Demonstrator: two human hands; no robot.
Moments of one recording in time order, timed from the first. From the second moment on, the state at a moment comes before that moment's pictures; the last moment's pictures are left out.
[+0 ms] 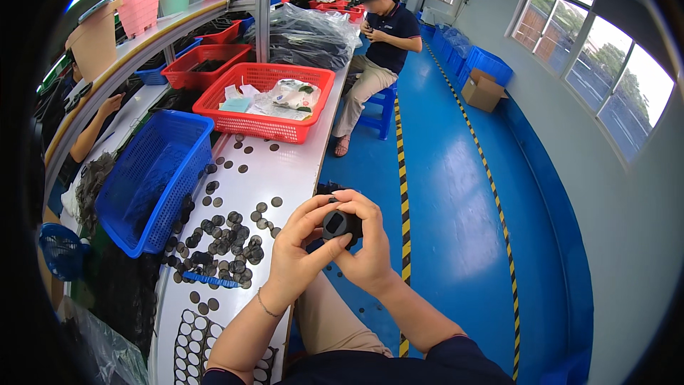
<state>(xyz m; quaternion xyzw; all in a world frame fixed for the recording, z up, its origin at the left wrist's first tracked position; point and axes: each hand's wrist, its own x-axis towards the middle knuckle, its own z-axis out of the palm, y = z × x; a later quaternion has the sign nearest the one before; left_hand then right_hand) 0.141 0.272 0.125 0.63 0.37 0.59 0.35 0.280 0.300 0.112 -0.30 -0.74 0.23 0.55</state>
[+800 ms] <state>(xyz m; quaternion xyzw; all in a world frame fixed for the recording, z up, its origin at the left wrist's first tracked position) 0.131 0.295 0.099 0.59 0.34 0.64 0.36 0.270 0.314 0.123 -0.25 -0.59 0.54 0.55</state>
